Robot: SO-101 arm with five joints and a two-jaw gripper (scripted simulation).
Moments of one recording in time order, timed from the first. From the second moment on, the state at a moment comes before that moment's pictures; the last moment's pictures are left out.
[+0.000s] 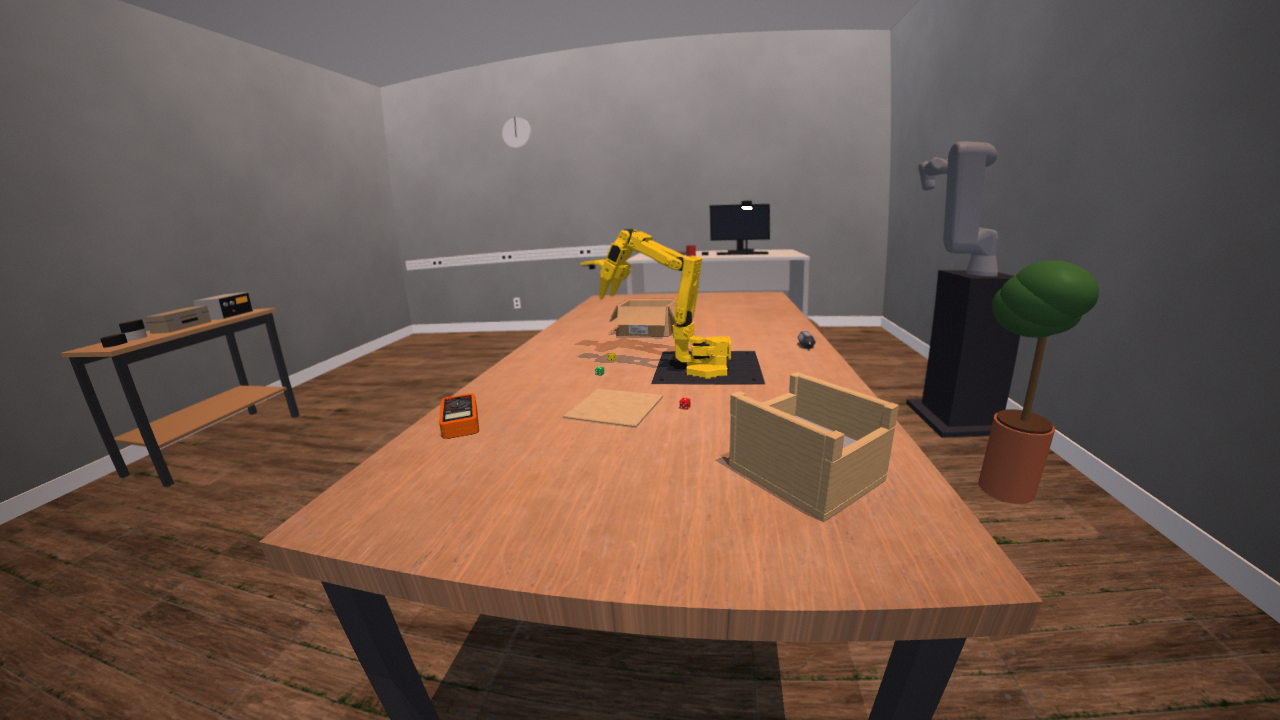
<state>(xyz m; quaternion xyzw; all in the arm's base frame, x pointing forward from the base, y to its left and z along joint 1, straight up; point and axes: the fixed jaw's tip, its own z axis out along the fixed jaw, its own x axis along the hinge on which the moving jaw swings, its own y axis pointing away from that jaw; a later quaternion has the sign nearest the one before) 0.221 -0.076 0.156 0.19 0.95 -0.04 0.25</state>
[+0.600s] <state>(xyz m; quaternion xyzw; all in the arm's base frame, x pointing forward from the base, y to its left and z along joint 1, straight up) 0.224 -0.077 0.141 0.20 0.96 -0.03 0.21</state>
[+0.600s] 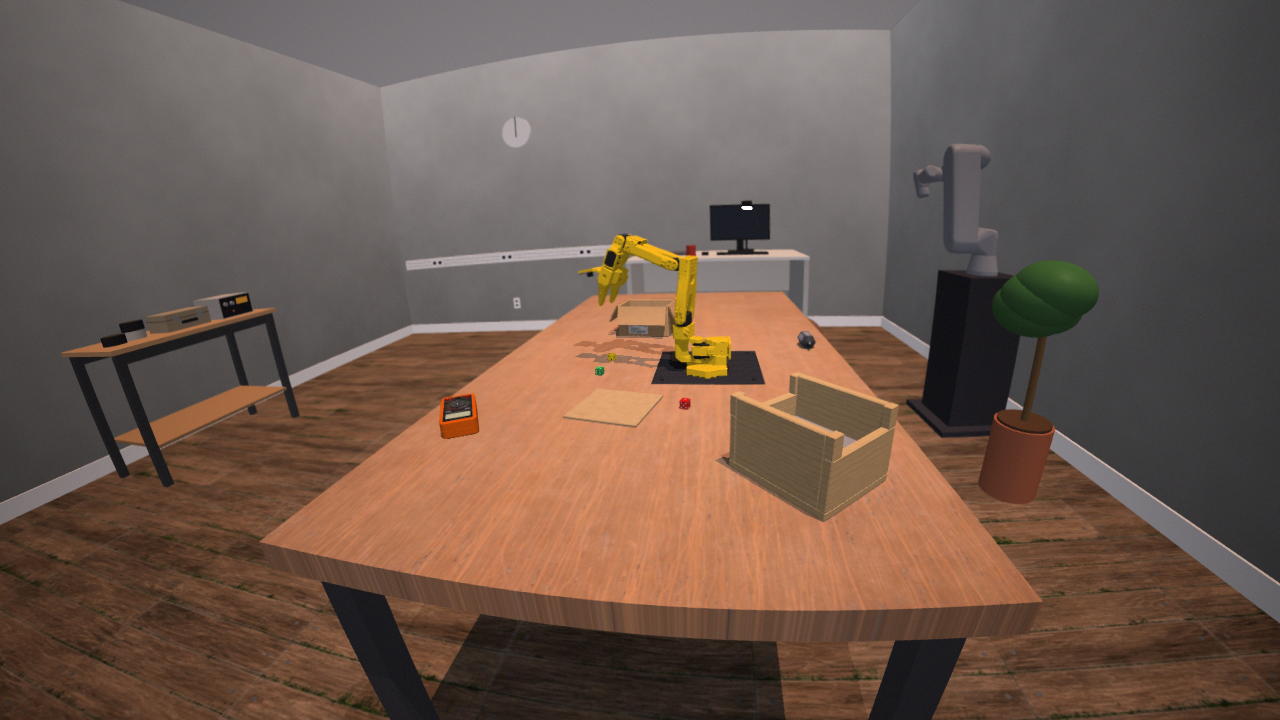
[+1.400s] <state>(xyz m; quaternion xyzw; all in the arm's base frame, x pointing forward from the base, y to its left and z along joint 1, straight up) 0.216 -0.074 0.055 0.20 0.98 0.00 0.00</state>
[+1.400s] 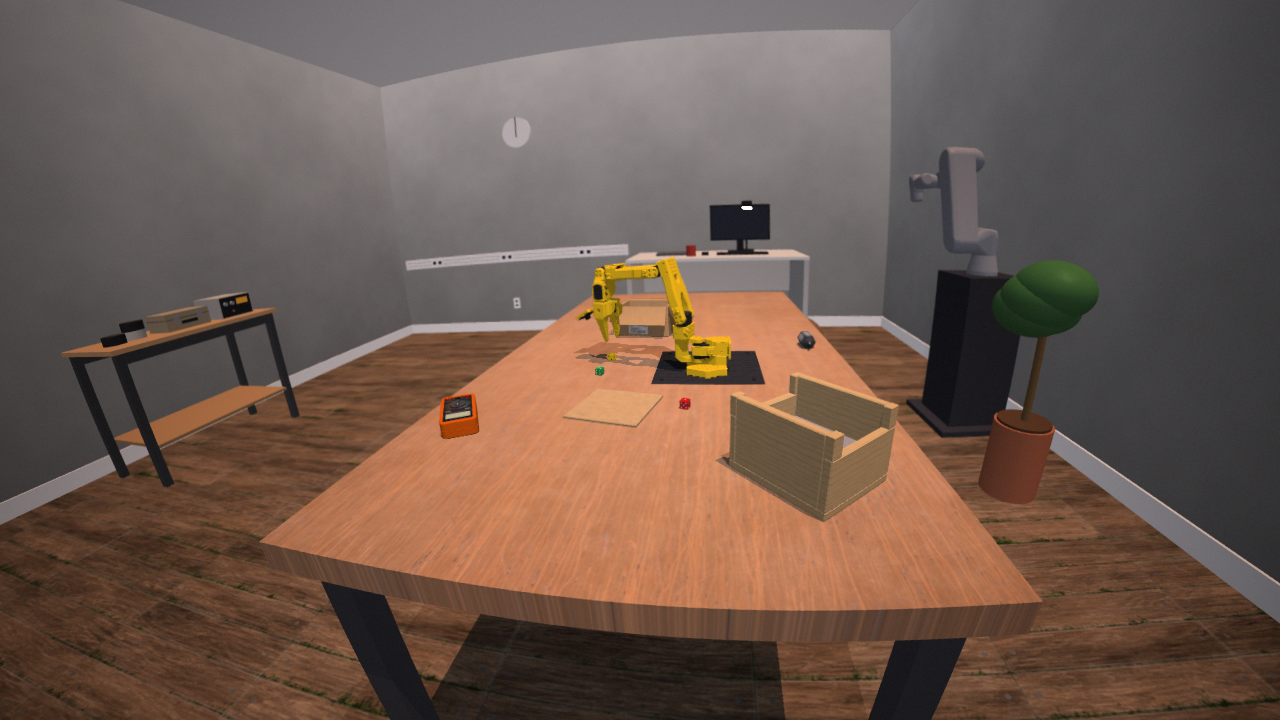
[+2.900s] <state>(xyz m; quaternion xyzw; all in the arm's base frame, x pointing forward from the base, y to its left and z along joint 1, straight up) 0.222 -0.073 0.027 0.20 0.98 0.00 0.01</state>
